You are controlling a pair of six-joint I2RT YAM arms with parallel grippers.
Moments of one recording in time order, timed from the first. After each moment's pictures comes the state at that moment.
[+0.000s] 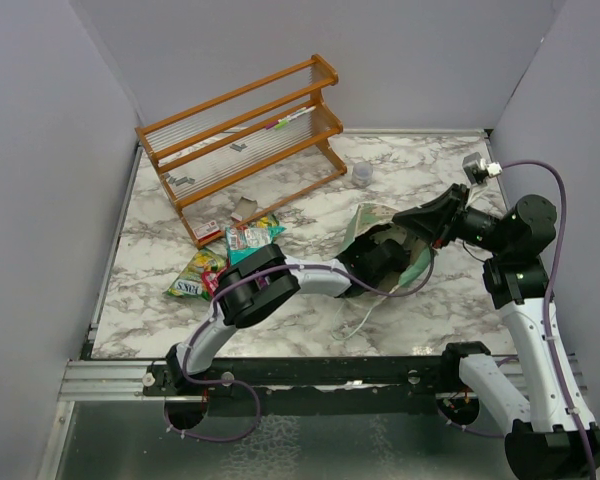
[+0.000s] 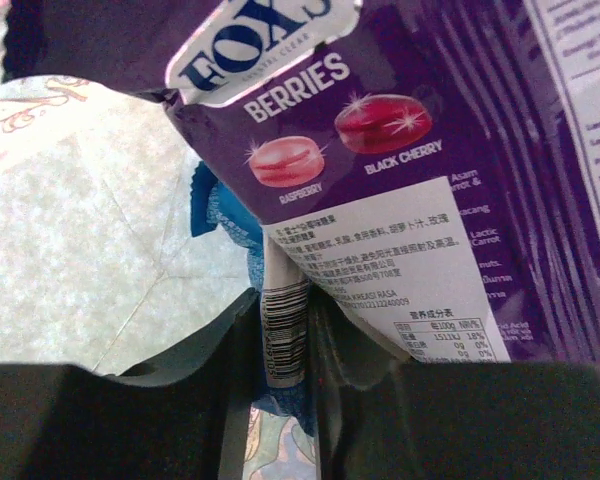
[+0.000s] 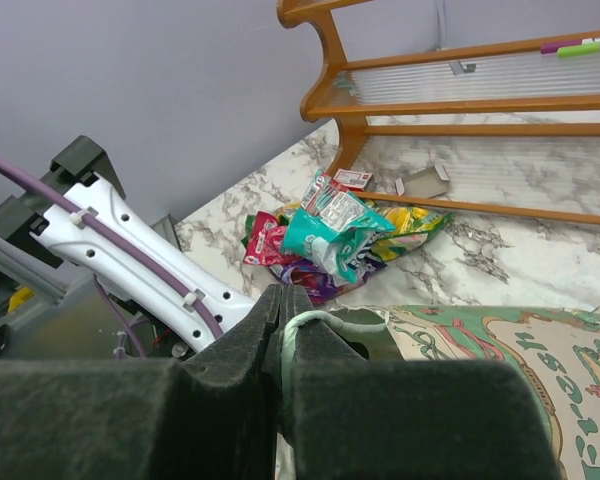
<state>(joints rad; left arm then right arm) -1.11 2.21 1.43 0.12 -0.88 0.06 0.05 0.79 0.87 0.03 -1.05 0.47</state>
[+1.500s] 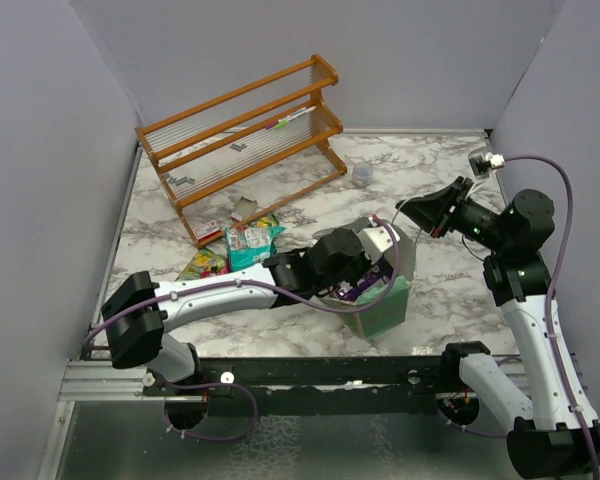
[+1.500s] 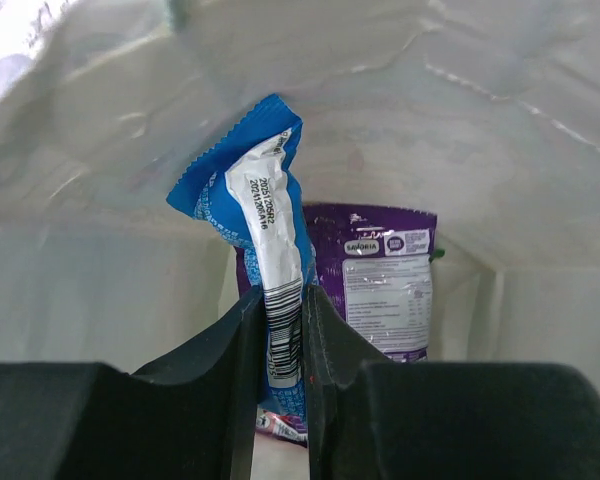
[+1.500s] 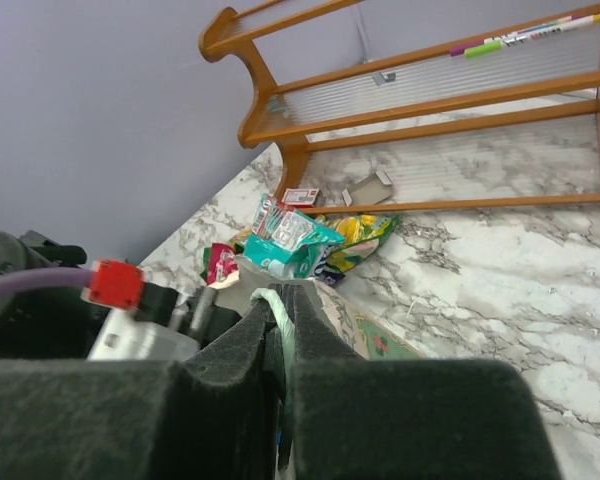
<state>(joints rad) -1.17 1.48 1.12 -0.04 -0.19 0.01 0.06 0.81 0.90 -0.05 -0.86 0.45</state>
